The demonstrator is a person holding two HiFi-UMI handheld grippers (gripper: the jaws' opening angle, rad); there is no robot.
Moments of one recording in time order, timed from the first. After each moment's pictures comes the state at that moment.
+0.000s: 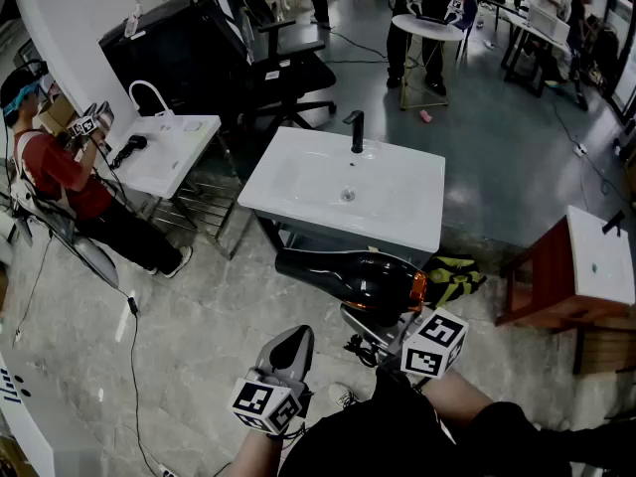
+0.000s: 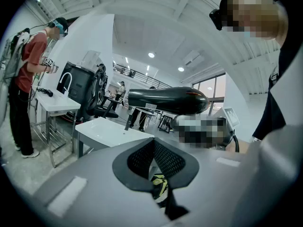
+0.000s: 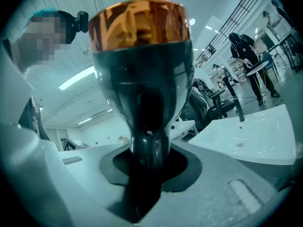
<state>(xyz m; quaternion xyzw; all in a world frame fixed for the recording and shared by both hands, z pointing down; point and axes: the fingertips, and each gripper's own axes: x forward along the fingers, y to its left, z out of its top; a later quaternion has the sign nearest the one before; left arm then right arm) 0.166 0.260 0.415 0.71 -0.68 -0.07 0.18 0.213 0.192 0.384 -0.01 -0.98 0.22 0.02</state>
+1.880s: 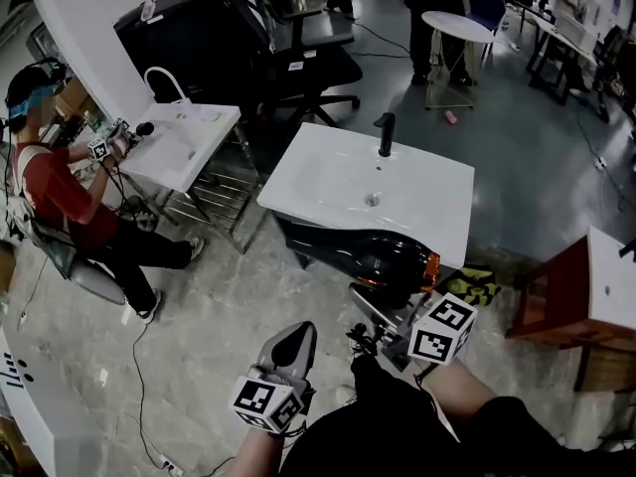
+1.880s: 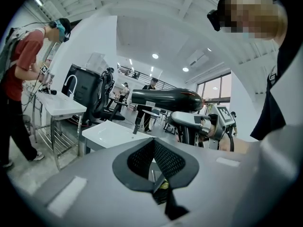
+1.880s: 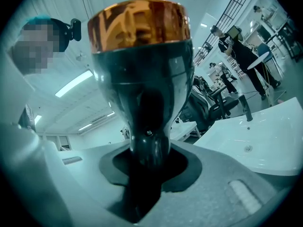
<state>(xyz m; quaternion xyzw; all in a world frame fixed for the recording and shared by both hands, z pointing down) 0.105 0.236 0.414 0.69 -0.69 -0.07 0.18 0.142 0.137 0.372 -0.01 -0.97 0.25 0.02</state>
